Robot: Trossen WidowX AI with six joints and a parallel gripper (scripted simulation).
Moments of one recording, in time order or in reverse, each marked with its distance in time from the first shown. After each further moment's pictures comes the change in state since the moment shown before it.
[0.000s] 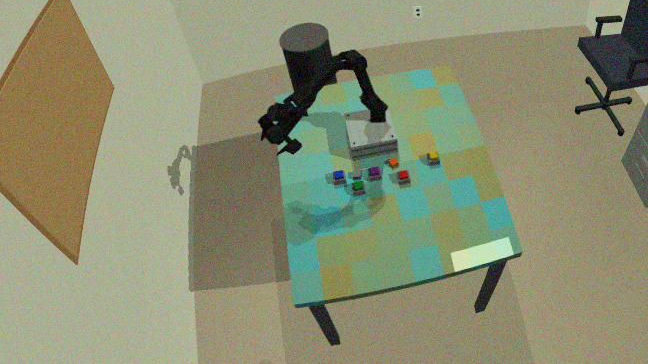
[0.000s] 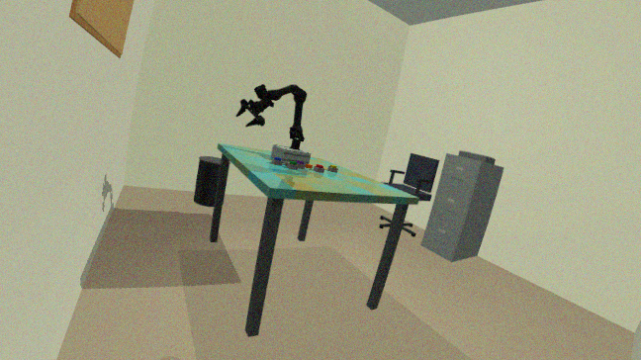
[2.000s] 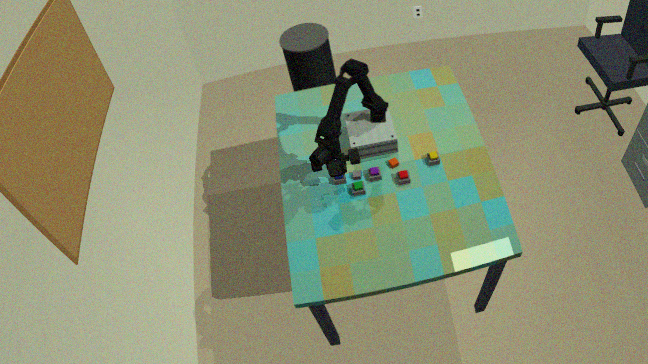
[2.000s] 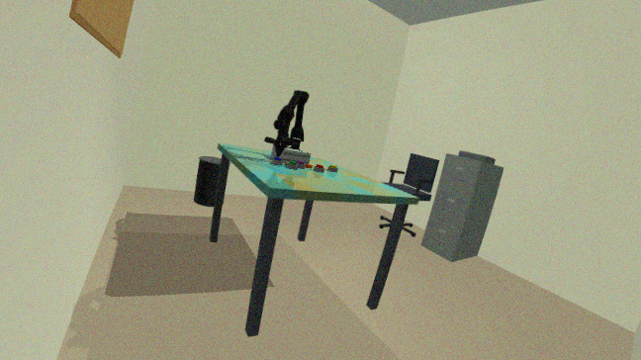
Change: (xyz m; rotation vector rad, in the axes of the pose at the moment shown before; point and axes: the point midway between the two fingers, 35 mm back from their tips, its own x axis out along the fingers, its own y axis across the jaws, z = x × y) arm -0.036 0.246 -0.115 -0.620 0.309 0.711
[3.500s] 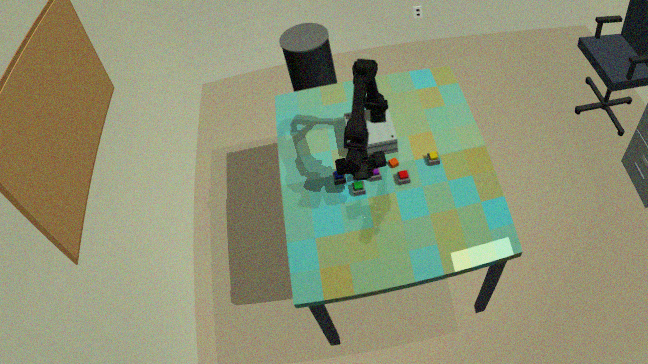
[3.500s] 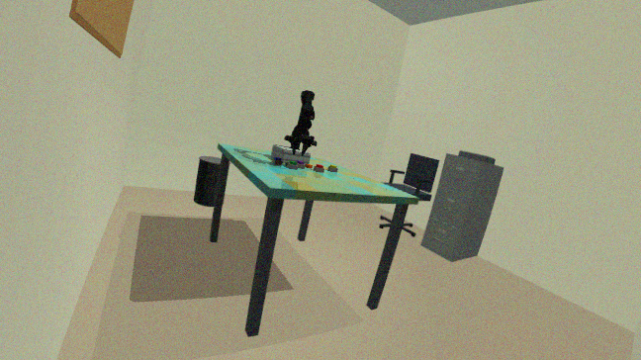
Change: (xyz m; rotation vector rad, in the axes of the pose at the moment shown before) arm -0.034 0.094 0.063 -0.005 -0.006 0.010
